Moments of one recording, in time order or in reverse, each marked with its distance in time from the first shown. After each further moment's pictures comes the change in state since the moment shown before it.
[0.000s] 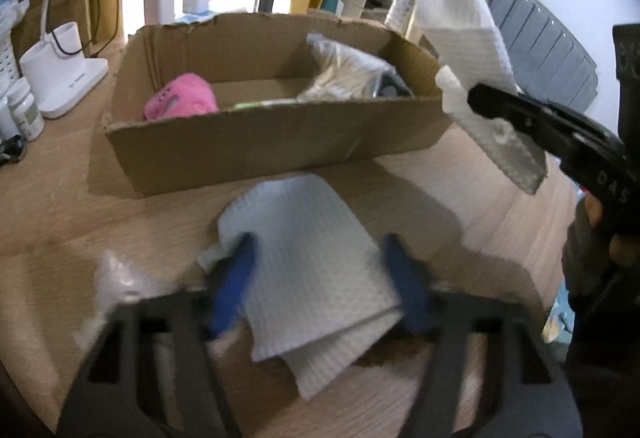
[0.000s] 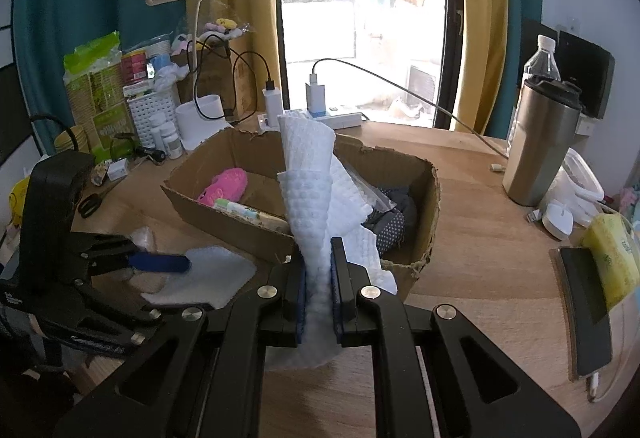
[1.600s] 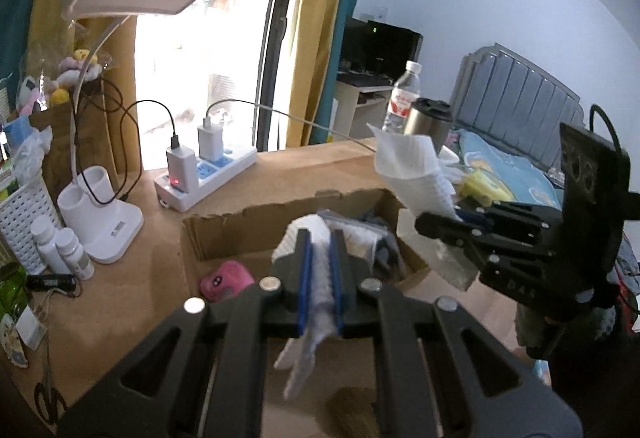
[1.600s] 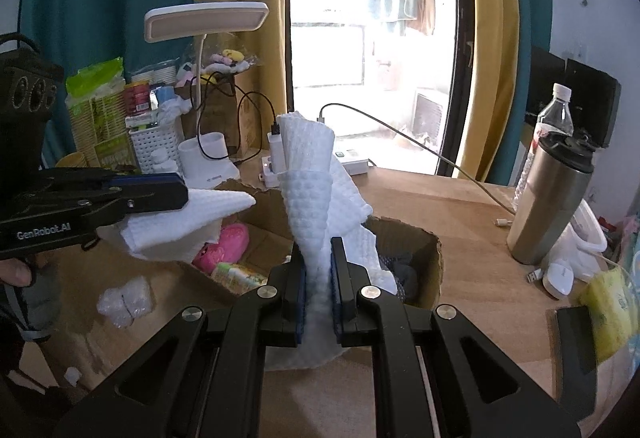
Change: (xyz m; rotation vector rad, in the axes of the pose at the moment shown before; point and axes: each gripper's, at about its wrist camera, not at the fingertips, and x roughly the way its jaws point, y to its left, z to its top) left arm -0.084 0.010 0.082 0.059 -0.338 0.008; right arm 0.009 0.003 0.046 -0.040 -0.091 0.014
